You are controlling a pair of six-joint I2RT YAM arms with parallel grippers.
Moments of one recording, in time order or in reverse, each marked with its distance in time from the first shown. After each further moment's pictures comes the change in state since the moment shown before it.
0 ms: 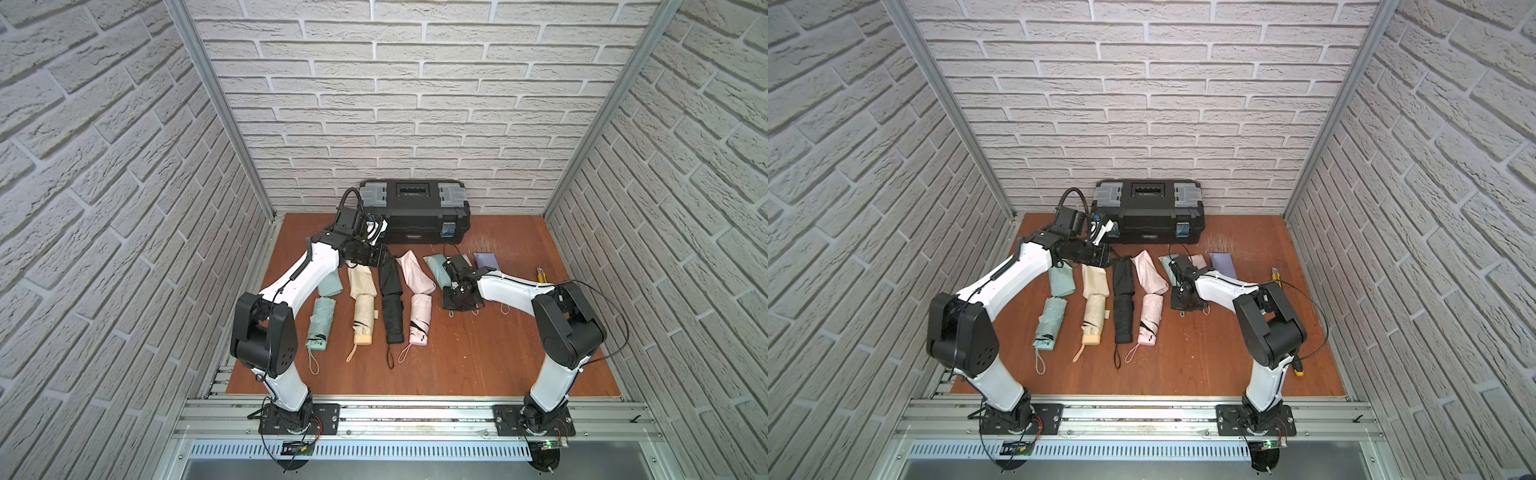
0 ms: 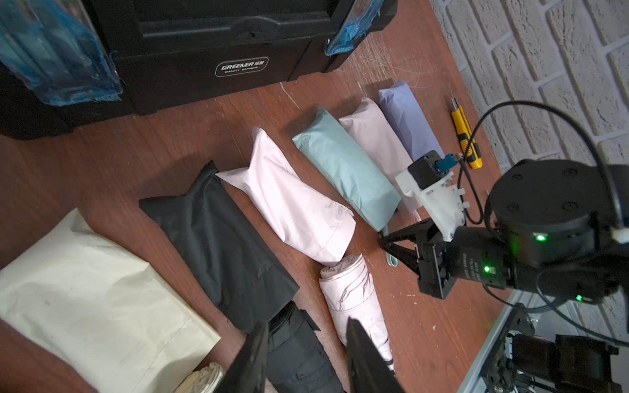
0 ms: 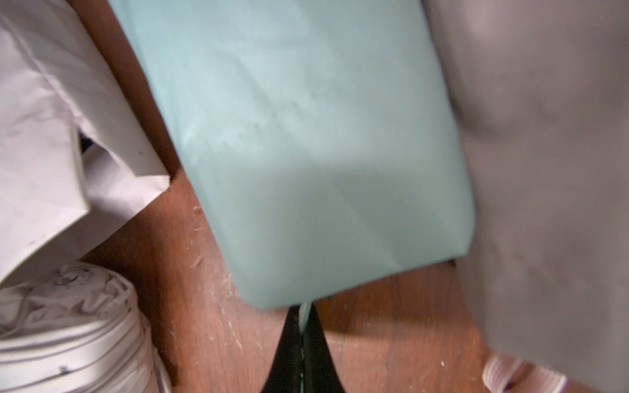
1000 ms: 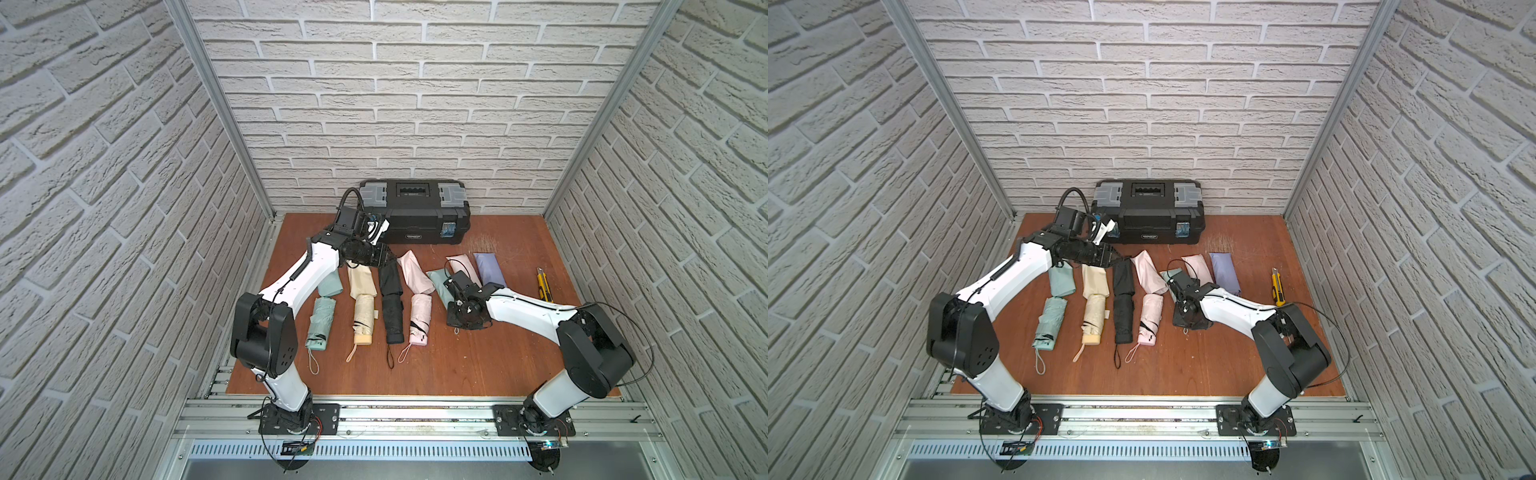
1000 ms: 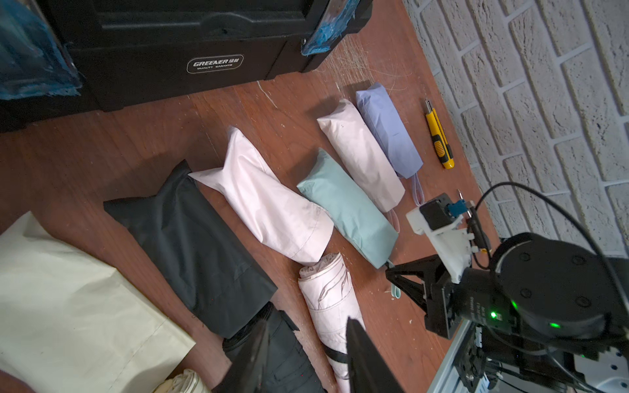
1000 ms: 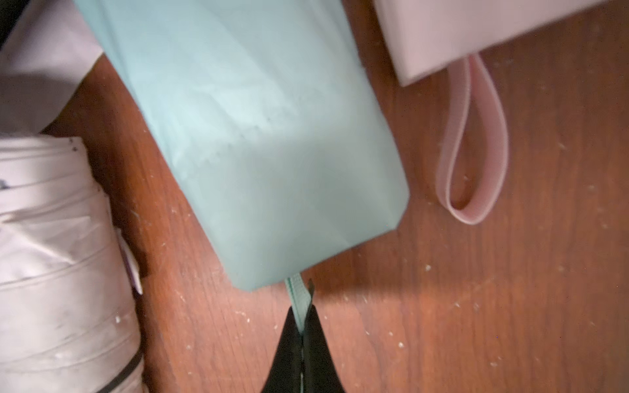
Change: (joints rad) left arm 0.000 -0.003 0.000 0.008 0.066 -0.027; right arm 0.101 -0.237 -0.200 -0.078 0.084 0.177
